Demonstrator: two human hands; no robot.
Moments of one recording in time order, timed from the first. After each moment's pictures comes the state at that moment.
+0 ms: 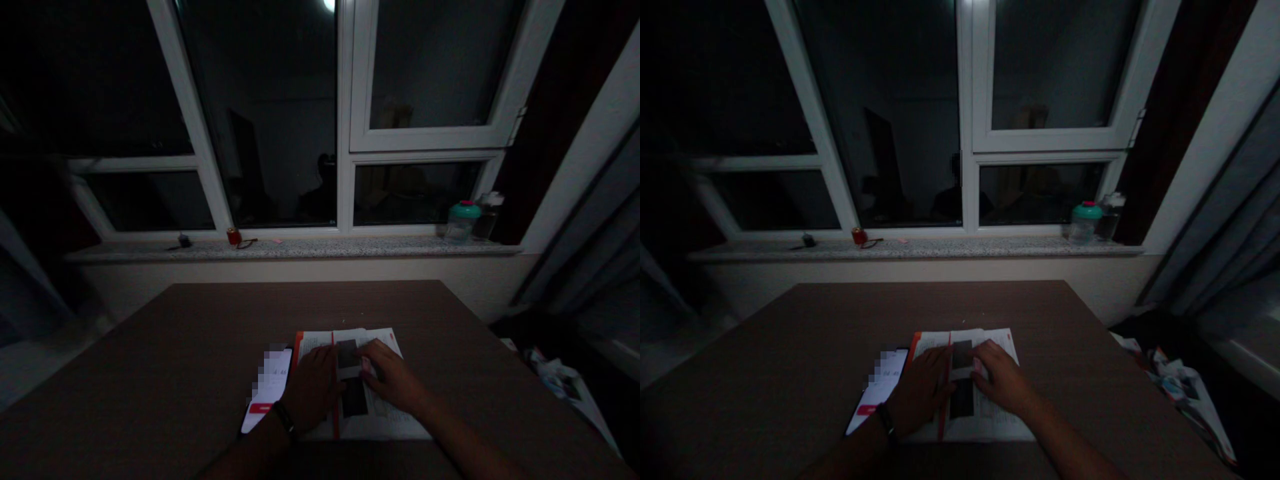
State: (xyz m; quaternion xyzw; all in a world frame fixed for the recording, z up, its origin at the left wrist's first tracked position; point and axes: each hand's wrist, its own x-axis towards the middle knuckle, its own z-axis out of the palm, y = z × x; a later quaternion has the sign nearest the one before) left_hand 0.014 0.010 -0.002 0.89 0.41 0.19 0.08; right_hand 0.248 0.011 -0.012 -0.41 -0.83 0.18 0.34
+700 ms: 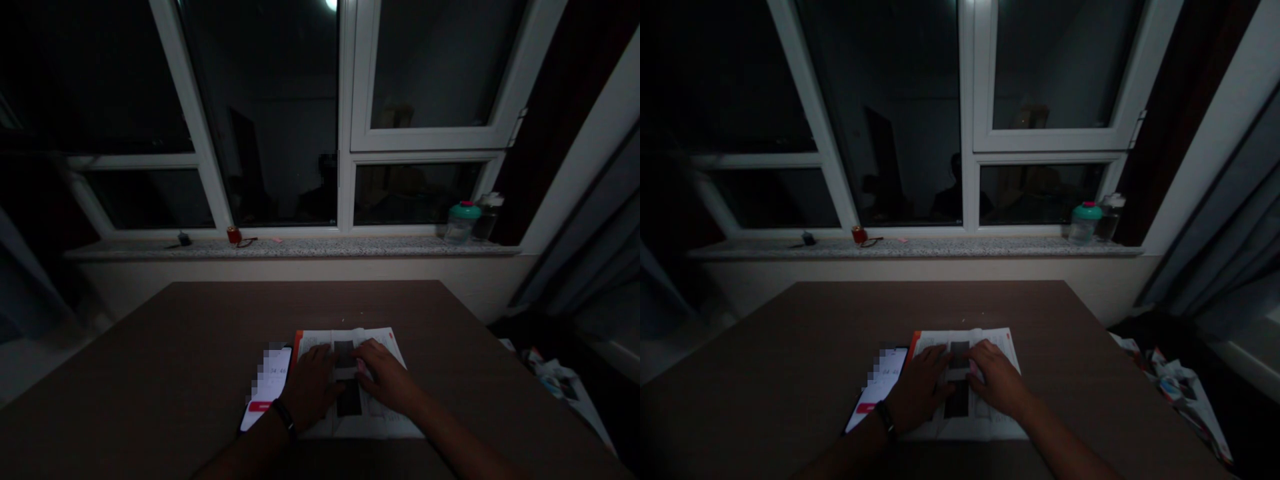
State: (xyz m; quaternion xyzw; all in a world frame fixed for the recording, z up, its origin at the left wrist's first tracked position) left_hand 0.016 0.009 -0.002 0.88 0.45 0.13 0.05; right_hand 0.241 0.010 -0.007 -0.42 -0.84 0.16 0.30
